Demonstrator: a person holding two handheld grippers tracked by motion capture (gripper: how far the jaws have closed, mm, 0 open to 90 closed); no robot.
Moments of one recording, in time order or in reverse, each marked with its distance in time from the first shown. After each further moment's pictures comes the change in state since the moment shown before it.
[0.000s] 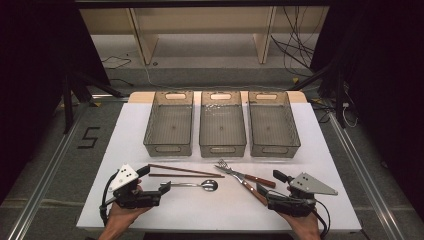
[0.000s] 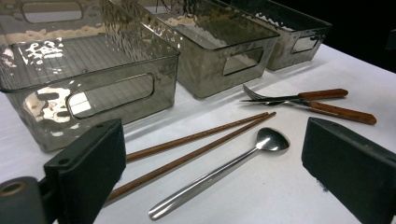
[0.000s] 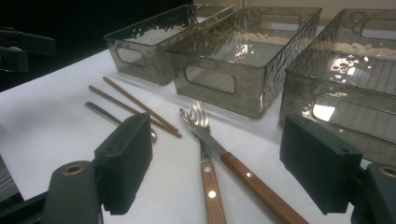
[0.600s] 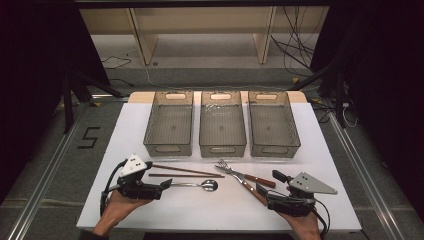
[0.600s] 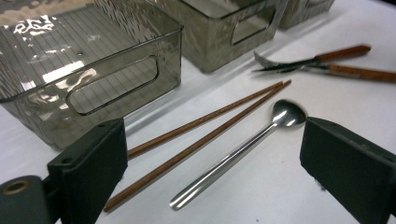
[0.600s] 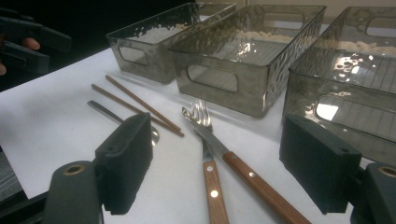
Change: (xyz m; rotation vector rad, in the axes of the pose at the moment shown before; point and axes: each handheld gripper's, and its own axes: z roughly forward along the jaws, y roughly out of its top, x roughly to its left) left arm 0.009 0.027 0.018 0.218 -0.005 0.104; right arm 0.000 0.001 0.001 0.005 0.013 -0.002
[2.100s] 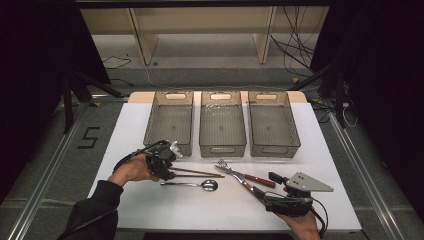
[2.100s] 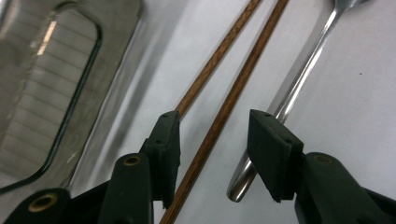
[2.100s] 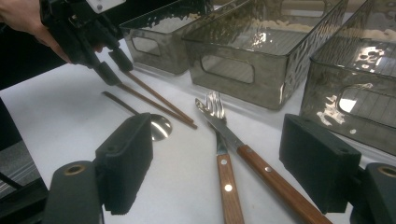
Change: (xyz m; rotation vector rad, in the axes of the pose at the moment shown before) left arm 0.018 0.049 0.092 0.651 -0.149 0.423; right arm 0.001 -0.001 0.004 0.040 0.055 0.007
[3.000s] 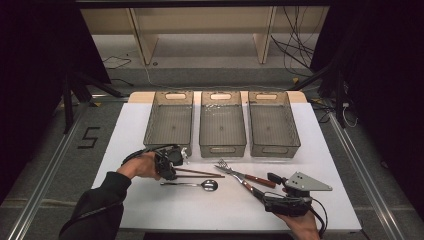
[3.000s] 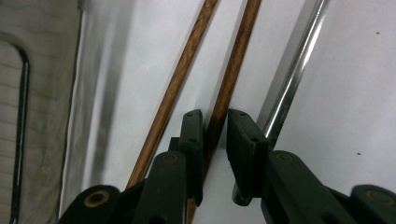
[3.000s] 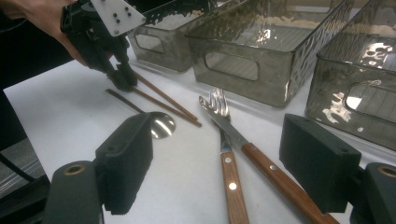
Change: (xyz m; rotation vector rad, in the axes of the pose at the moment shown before) left arm 0.001 0.016 0.020 0.151 -0.056 0.177; right arm 0.001 0.000 0.002 0.012 0.014 0.004
